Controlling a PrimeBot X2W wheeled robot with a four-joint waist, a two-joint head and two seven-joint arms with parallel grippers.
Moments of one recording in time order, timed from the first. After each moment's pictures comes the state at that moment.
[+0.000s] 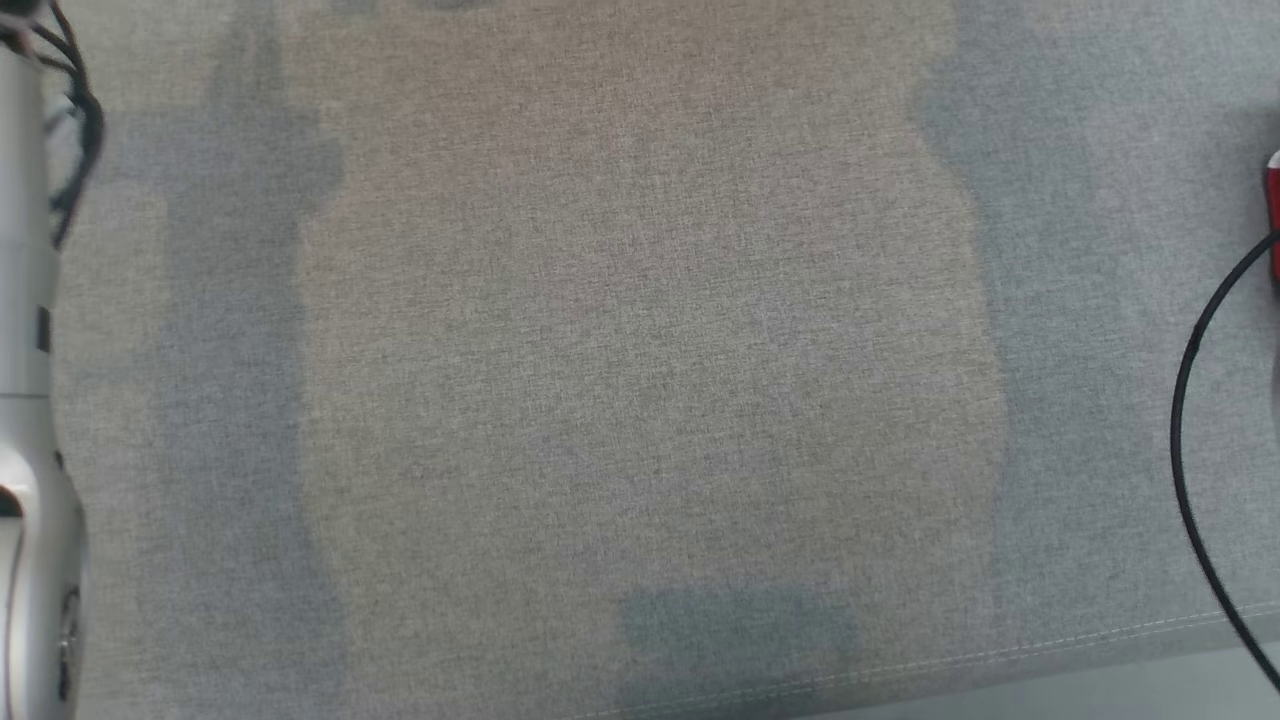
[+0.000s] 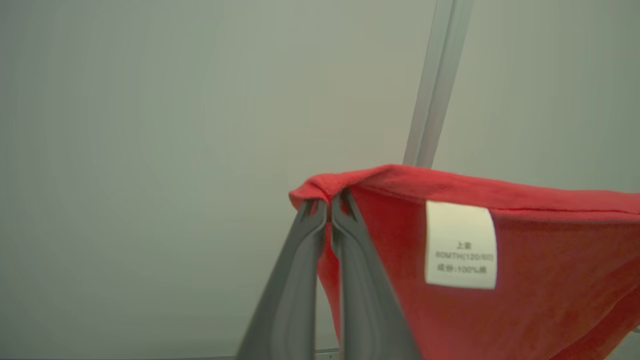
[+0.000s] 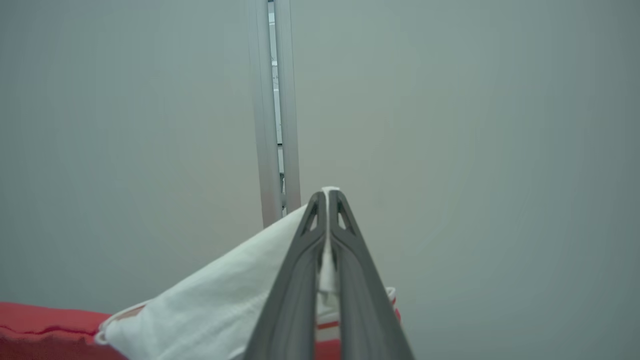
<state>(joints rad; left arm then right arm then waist) -1.36 0.27 -0.23 0.77 -0.52 -0.10 -0.14 -1.53 -0.19 0.14 0.79 0.33 0.13 -0.26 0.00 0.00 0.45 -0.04</state>
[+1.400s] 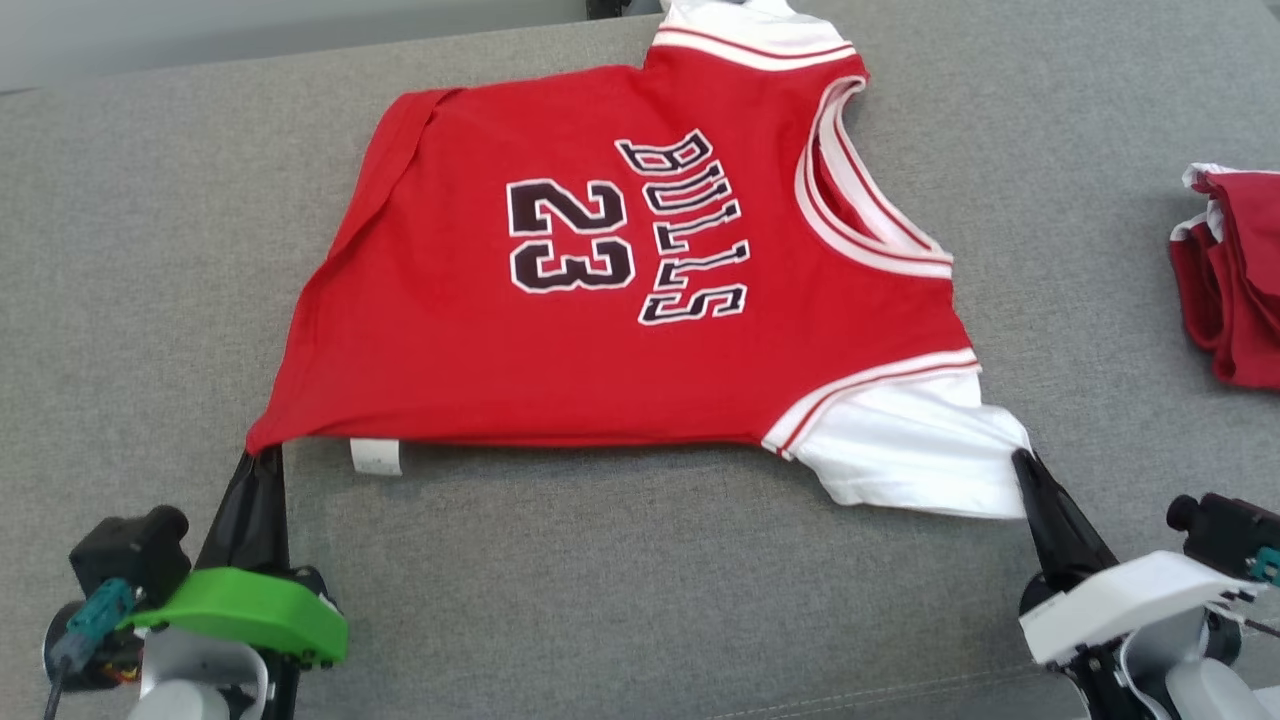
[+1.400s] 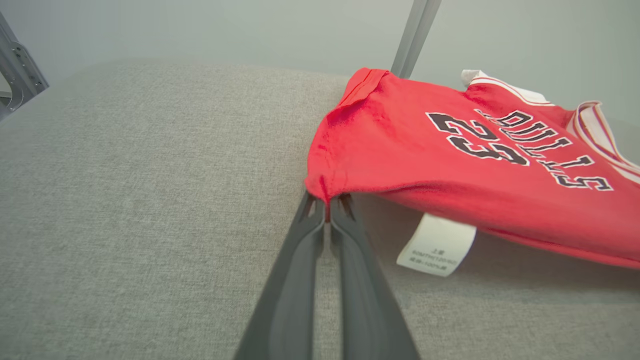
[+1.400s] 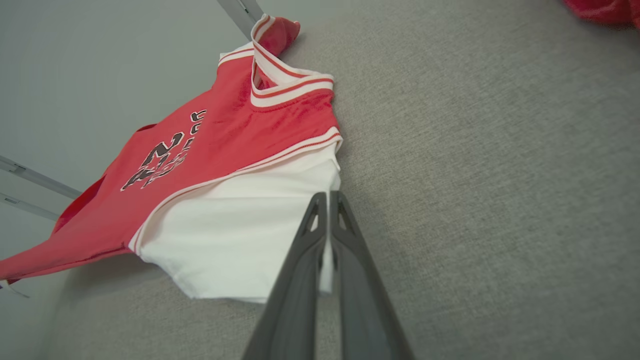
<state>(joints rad) -0.16 0.33 -0.26 0.20 -0.59 0.10 -0.18 -0.09 -0.23 0.14 0.21 0.78 0.13 -0.13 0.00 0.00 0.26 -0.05</state>
